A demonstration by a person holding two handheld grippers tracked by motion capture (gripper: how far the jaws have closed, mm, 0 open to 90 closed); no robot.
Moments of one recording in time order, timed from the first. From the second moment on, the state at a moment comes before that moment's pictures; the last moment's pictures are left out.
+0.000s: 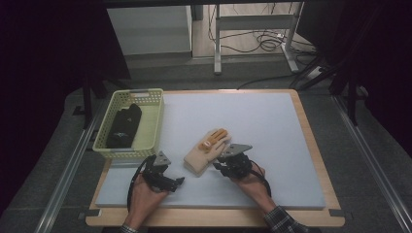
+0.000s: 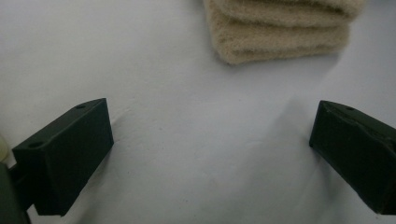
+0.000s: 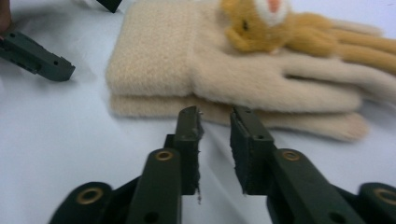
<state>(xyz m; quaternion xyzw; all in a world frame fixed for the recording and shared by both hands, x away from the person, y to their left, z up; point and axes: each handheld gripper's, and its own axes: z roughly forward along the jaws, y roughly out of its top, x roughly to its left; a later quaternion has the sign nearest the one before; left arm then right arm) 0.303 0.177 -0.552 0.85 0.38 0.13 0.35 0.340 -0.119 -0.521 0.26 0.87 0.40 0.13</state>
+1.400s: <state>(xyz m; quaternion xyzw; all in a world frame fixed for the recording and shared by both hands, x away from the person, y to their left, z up) 0.305 0.175 -0.547 0.85 0.37 0.13 0.34 0.352 -0.226 -0.533 0.36 0.85 0.35 0.18</state>
